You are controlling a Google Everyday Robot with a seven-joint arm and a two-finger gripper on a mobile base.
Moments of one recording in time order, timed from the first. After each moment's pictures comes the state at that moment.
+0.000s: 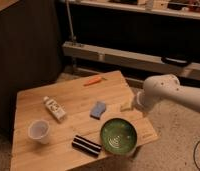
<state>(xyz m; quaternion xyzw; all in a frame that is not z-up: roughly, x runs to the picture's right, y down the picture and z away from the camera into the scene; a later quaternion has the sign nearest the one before) 0.179 0.080 0.767 -0.24 0.13 0.76 0.59</state>
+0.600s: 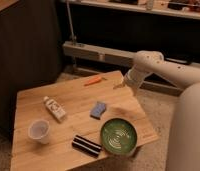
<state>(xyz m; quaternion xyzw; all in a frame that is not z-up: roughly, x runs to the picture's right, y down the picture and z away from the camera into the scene) 0.147 -0.012 0.829 -0.28 0.13 0.78 0.55</state>
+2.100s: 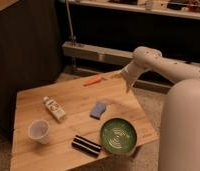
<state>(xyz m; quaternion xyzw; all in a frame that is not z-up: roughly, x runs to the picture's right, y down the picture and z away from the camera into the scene) 0.129 -0.035 0.842 -0.25 0.13 0.88 0.37</state>
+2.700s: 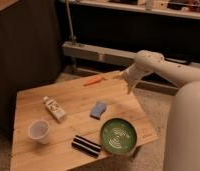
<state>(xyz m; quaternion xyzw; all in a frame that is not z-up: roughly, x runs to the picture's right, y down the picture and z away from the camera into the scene) 0.136 -0.031 0.843 -0.22 0.11 0.91 0.34</state>
